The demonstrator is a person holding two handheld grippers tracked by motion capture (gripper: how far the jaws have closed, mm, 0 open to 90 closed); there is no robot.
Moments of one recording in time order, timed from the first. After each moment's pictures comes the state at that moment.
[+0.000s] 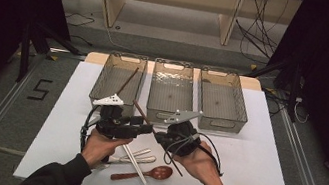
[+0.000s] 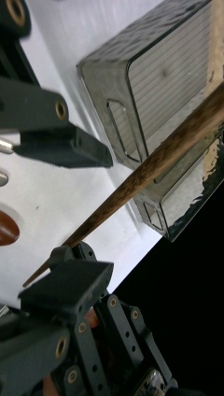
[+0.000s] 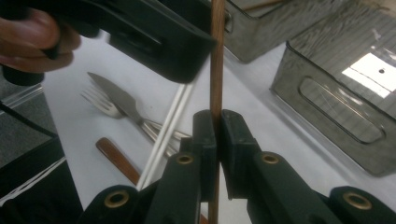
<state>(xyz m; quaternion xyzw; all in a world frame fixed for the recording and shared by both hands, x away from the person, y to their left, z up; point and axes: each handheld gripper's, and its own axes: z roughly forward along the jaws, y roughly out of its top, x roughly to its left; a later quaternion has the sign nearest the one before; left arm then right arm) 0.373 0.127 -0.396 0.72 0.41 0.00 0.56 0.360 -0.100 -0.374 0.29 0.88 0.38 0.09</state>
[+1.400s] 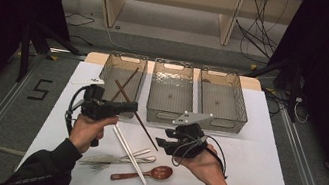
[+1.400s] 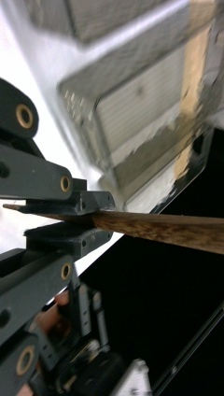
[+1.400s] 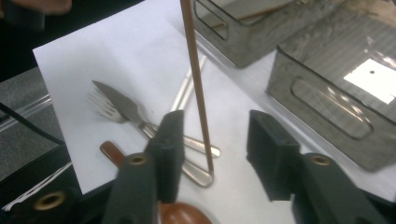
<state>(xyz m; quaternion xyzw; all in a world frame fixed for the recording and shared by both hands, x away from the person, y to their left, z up) 0.402 0.180 -0.370 0.67 0.45 -0.03 0.60 0.357 -0.119 -0.373 0.30 0.86 0.40 0.09</state>
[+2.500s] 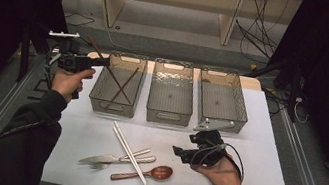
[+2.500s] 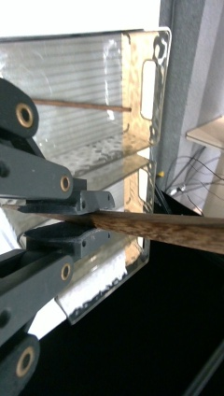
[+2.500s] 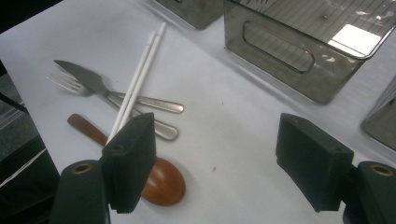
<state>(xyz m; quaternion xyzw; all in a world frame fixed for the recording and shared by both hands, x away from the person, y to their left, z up) 0.492 0.252 -0.329 0.64 0.54 0.06 0.54 0.353 -0.163 -0.386 0.36 0.85 0.37 0.09</state>
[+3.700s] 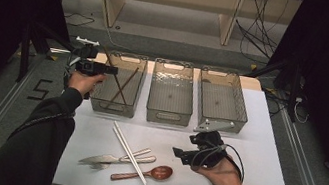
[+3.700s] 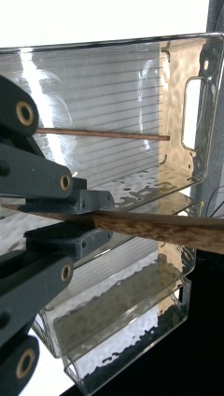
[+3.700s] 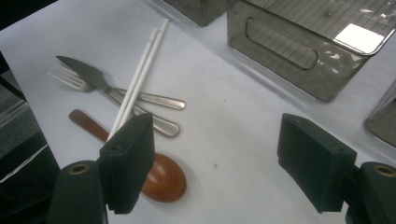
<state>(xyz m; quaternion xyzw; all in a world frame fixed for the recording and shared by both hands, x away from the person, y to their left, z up) 0.535 0.232 -0.371 0.68 0.57 0.06 0.46 0.353 -0.164 -0.388 0.36 0.85 0.37 0.09</state>
